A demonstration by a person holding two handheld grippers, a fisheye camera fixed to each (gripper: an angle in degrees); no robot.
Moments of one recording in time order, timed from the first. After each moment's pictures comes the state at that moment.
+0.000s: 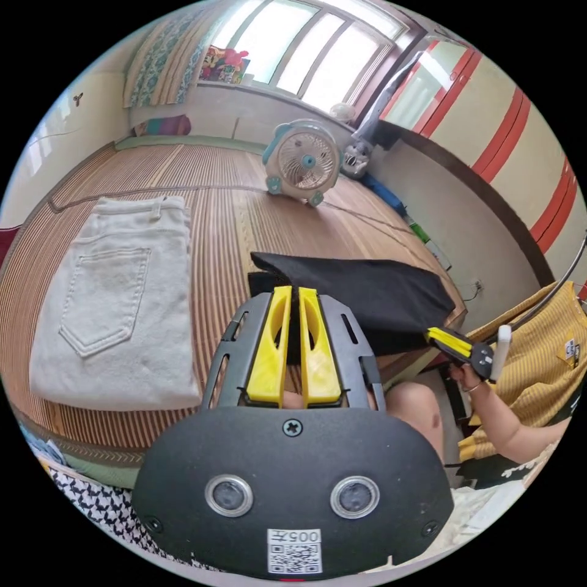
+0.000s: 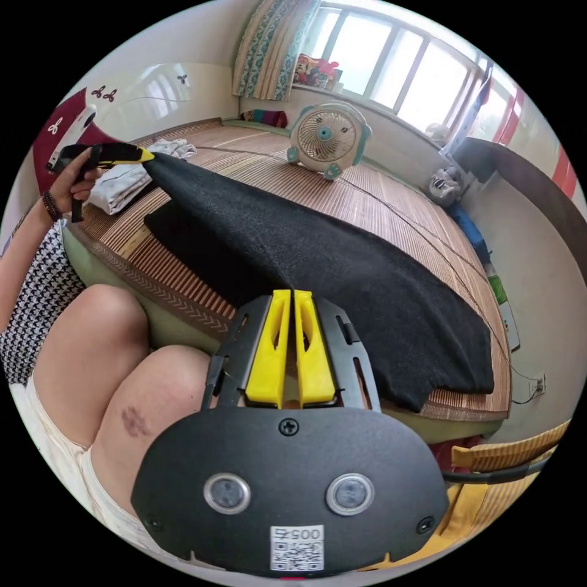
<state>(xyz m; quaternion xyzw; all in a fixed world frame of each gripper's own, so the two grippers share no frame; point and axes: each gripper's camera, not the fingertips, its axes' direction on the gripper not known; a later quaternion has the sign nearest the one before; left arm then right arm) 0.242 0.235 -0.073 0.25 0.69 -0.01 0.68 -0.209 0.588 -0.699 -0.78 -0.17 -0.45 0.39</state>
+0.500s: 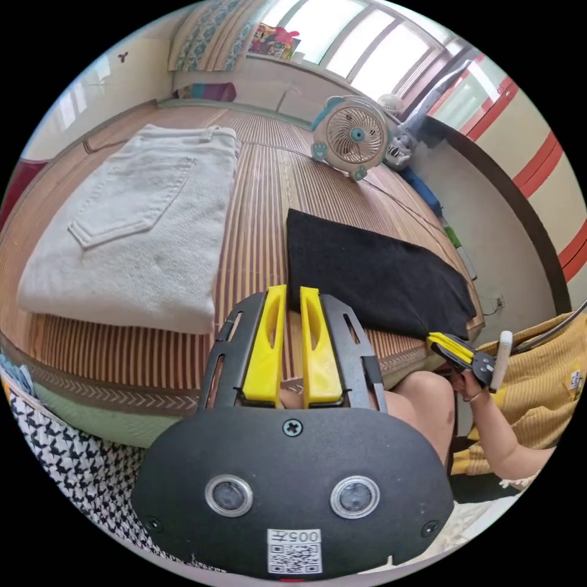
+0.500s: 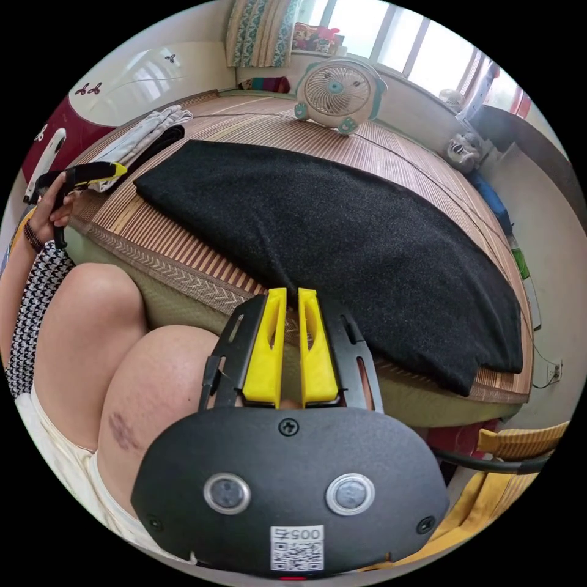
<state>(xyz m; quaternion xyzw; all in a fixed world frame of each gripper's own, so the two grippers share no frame) 0.266 0.263 -0.015 0.16 0.71 -0.05 0.68 -0.166 0.615 -0.726 -0.83 -0.13 -0.42 0.34</state>
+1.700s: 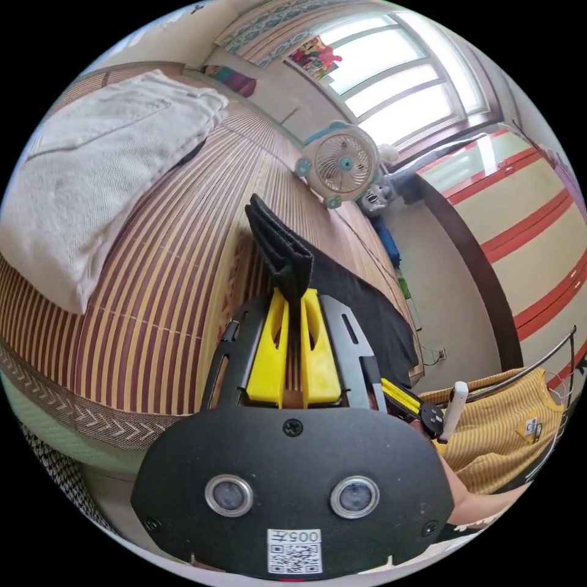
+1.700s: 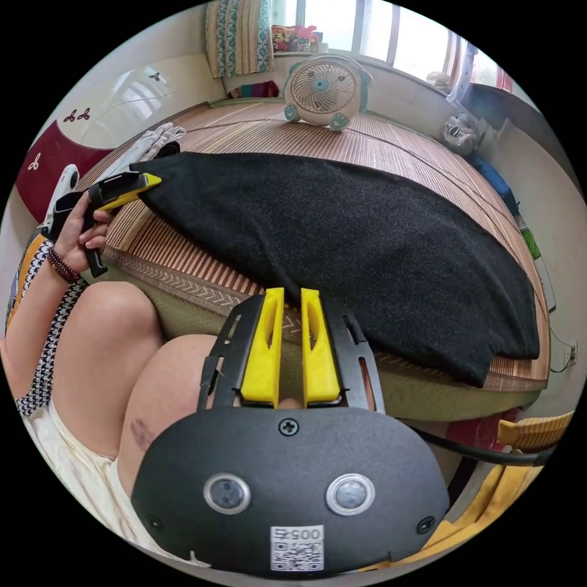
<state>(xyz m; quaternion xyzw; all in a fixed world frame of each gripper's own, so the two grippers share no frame) 0.256 0.317 -0.015 0.16 0.80 -0.15 0.56 -0.143 0.565 -0.708 -0.85 -0.12 -0.38 0.35</state>
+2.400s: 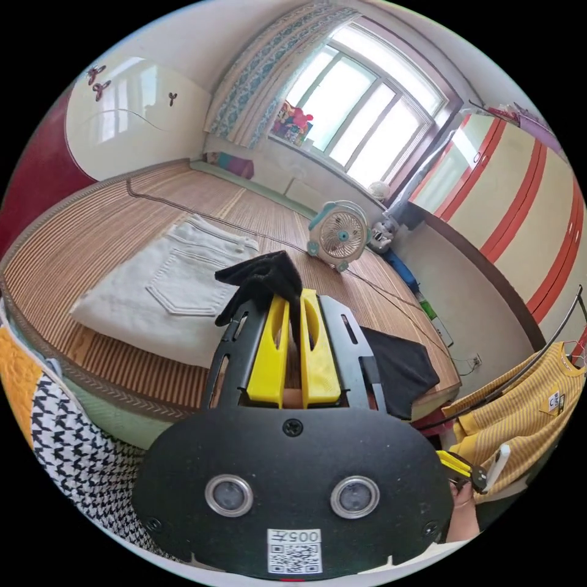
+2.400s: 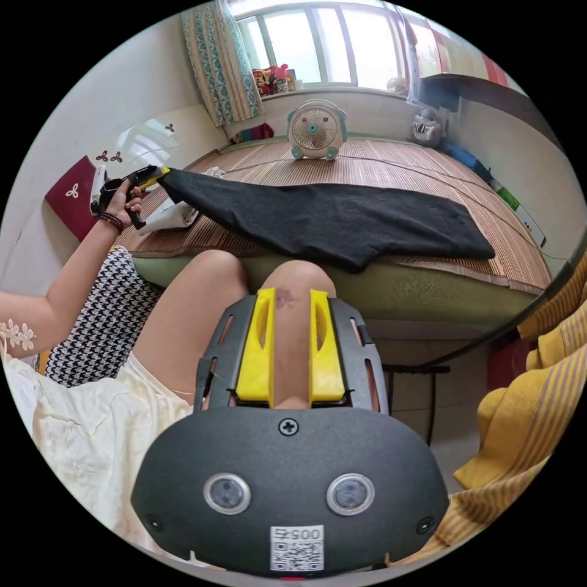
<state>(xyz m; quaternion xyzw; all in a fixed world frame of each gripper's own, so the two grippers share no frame) 0.069 0.416 -0.041 0.27 0.69 -0.21 0.64 -0.191 0.316 -0.758 -0.84 -0.09 -0.29 0.45</state>
